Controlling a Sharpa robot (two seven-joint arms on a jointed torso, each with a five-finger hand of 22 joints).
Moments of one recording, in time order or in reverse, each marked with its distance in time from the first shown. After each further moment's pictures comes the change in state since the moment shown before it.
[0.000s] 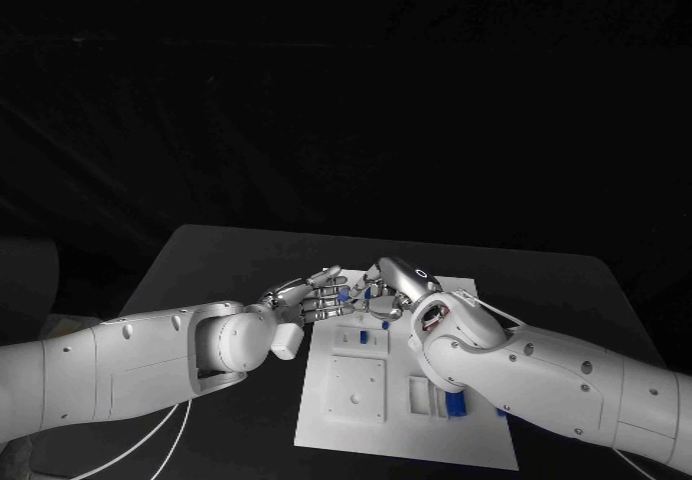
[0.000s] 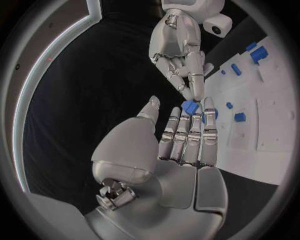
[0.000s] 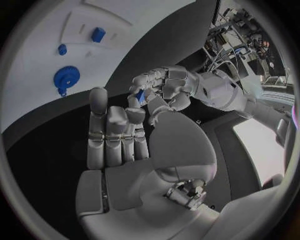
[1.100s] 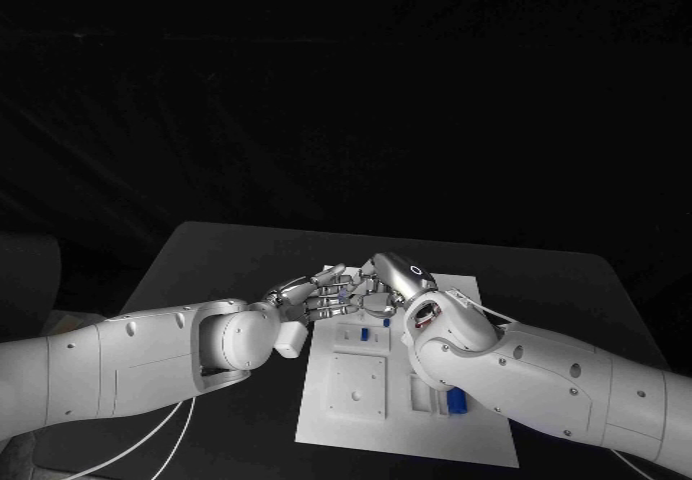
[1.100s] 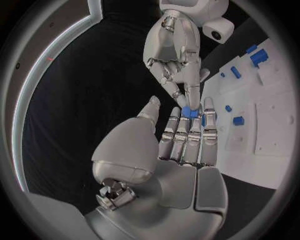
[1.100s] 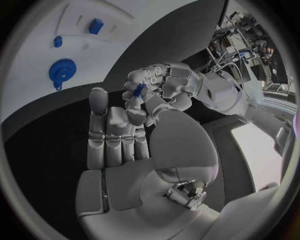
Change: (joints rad) left arm 0.000 0.003 0.000 0.011 0.003 -0.001 0.001; left_hand 0.004 0.004 -0.009 -0.004 0.000 0.000 0.000 0.000 0.000 0.000 0.000 -0.001 0.000 0.000 0.000 0.000 -0.001 0.000 0.000 0.000 0.000 0.000; right arm -0.004 0.033 -0.002 -0.011 -0.078 -0.041 -0.044; right_hand 0.022 -0.030 0.146 -0.031 -0.093 0.022 -0.008 0.000 0.000 0.009 -0.002 0.016 0.020 0.006 -0.005 0.015 0.013 0.000 0.030 -0.002 -0.036 0.104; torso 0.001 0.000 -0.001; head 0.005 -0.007
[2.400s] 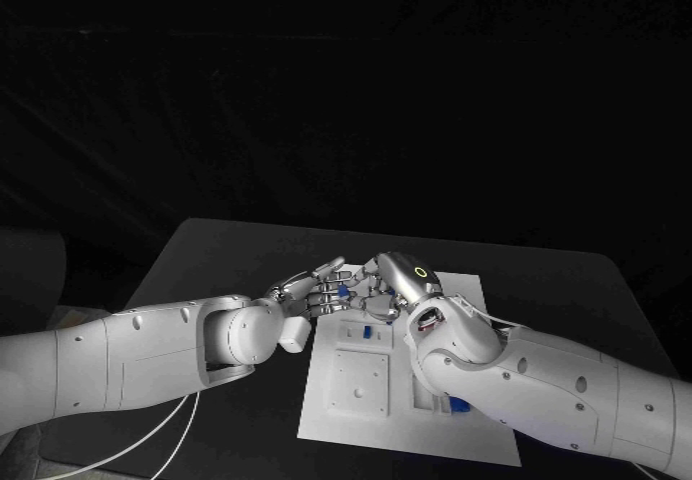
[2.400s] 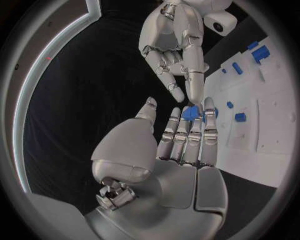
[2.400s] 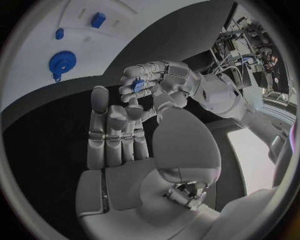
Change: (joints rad) left arm 0.000 0.002 0.000 -0.005 0.020 -0.031 0.012; left_hand -0.040 -0.002 -0.023 0.029 0.000 -0.007 0.007 0.000 0.000 -0.011 0.004 0.000 0.000 -0.011 0.011 0.000 0.000 0.000 -0.011 0.003 0.000 0.000; right arm -0.010 -0.007 -0.015 0.028 -0.101 -0.072 -0.044; right_hand -0.015 -0.067 -0.175 0.117 0.040 -0.041 0.019 0.000 0.004 -0.043 0.018 -0.053 -0.060 -0.042 0.013 -0.039 -0.034 0.000 -0.009 0.016 -0.126 0.043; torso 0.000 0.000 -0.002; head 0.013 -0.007
